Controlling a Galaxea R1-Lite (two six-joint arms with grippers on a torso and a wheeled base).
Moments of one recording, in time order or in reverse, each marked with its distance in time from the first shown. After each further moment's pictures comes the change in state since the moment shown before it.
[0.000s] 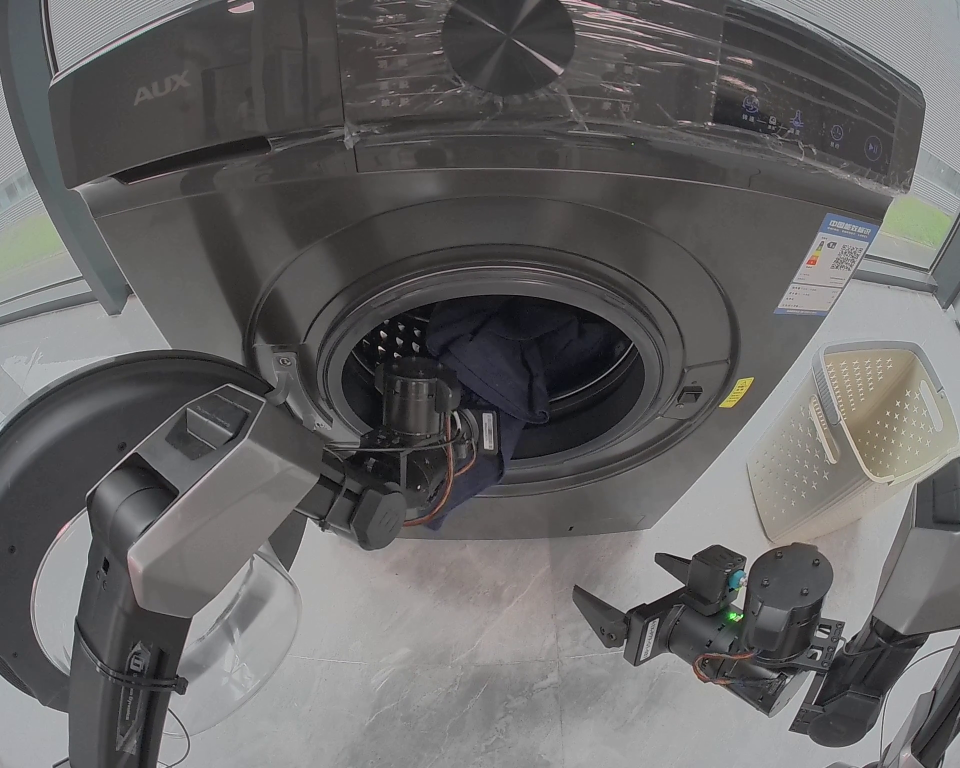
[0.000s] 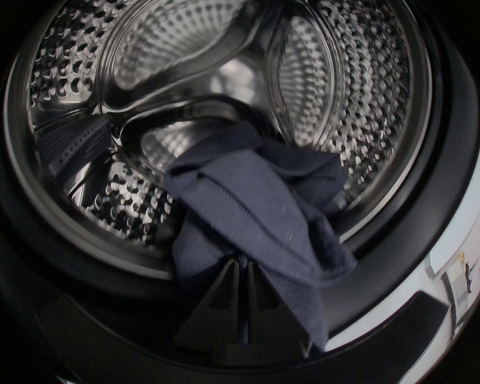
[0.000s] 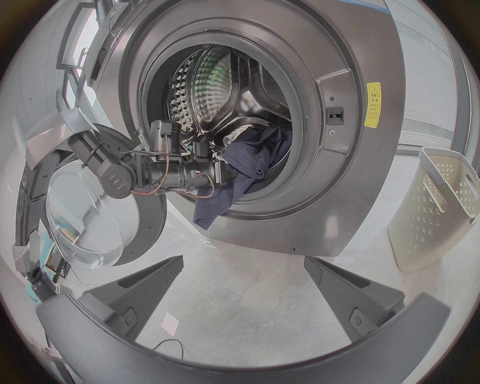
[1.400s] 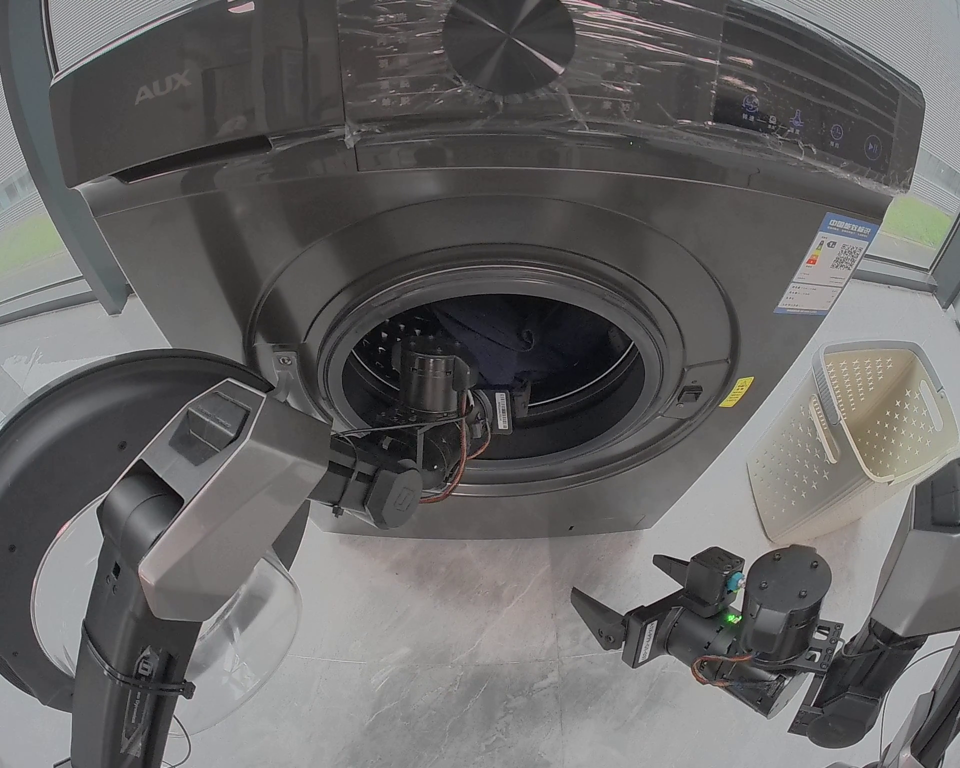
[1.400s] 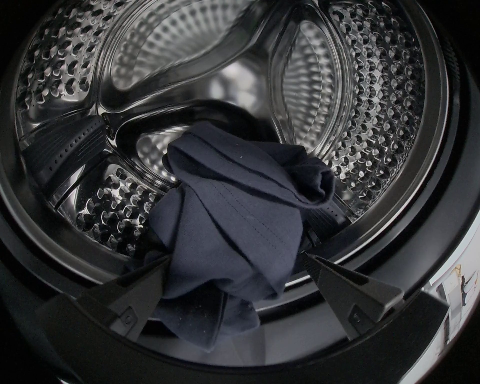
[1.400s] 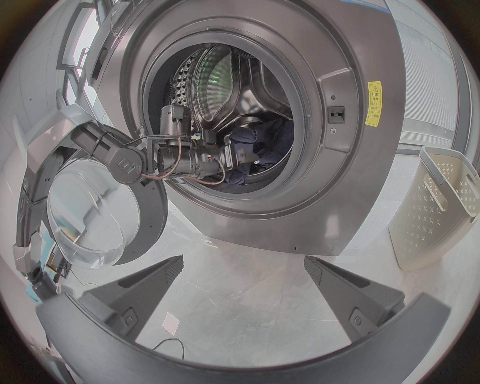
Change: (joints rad) left arm -0.017 0.026 -0.153 0.134 0.020 -0.058; right arm 0.005 0.003 0.000 -0.001 0.000 0.003
